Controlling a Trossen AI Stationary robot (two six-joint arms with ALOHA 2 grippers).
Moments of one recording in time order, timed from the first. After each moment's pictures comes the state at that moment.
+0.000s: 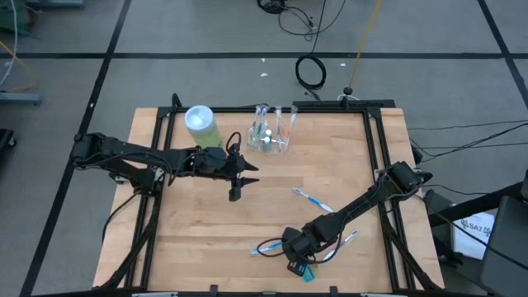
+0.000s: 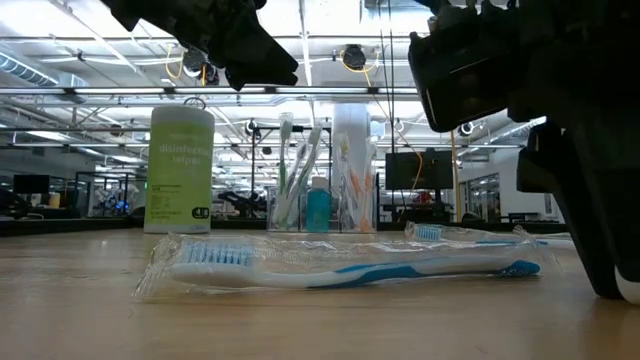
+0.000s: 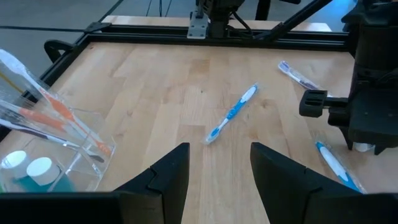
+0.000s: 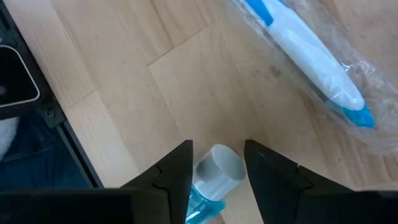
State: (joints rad) left arm -0.02 1.32 0.83 0.07 -0.05 -0.03; right arm 0.55 1.98 1.26 -0.48 -0.18 1.07
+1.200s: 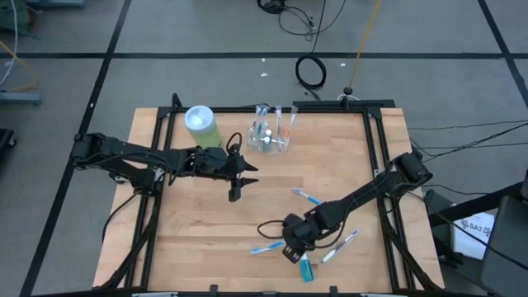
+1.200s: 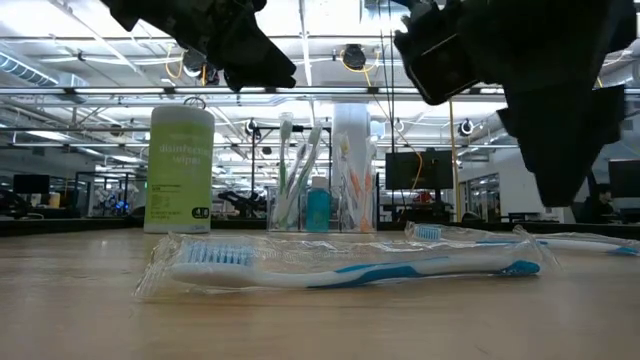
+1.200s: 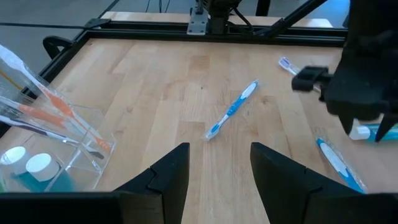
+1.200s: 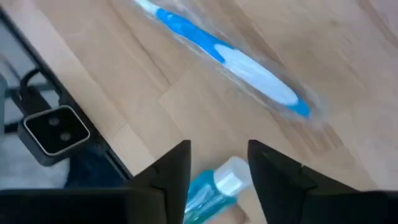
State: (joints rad) left arm -0.02 1.32 0.83 0.06 -0.05 -0.04; right arm 0.47 1.86 1.25 -0.52 -0.20 1.24
